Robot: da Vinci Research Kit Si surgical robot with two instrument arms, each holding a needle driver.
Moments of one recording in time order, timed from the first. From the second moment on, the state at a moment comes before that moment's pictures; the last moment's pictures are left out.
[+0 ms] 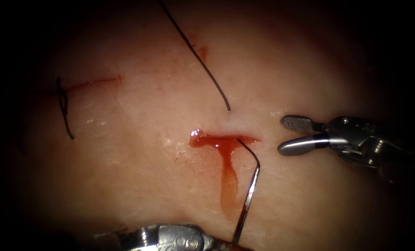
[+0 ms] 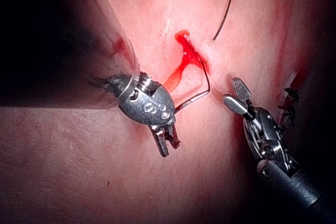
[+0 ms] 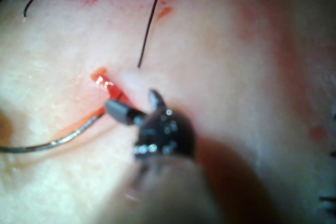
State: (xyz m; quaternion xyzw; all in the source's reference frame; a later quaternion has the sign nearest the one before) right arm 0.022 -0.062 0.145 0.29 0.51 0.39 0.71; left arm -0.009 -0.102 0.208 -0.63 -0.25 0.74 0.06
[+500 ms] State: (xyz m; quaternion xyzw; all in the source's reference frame) right arm 0.021 -0.060 0.141 0.32 0.51 0.45 0.66; left arm -0.004 -0.092 0.207 -0.56 -0.06 0.82 0.08
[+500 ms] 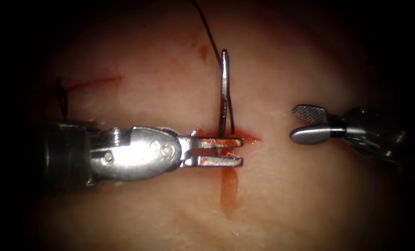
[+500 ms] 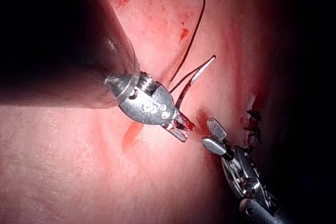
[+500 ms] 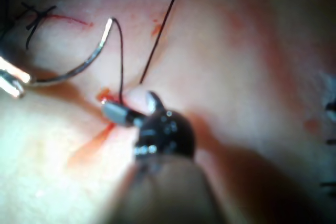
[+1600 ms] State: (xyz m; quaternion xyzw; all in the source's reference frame) right arm 0.028 -0.060 0.143 0.43 0.45 0.52 0.58; left arm -0.008 -0.099 0.211 -0.55 0.02 0.83 -0.06
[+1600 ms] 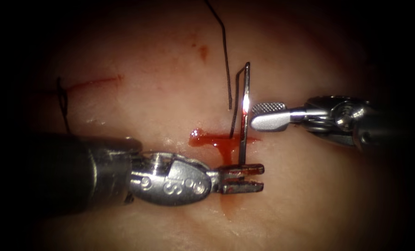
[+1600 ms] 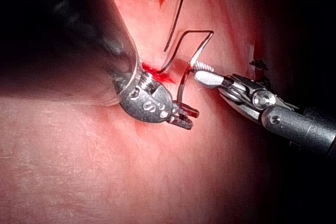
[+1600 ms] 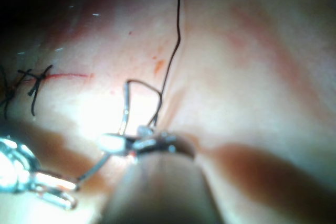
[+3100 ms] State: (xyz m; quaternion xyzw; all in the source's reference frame) right arm 0.027 -0.060 0.144 0.41 0.46 0.51 0.60; left arm -0.010 -0.099 0.210 -0.54 -0.03 0.84 -0.02
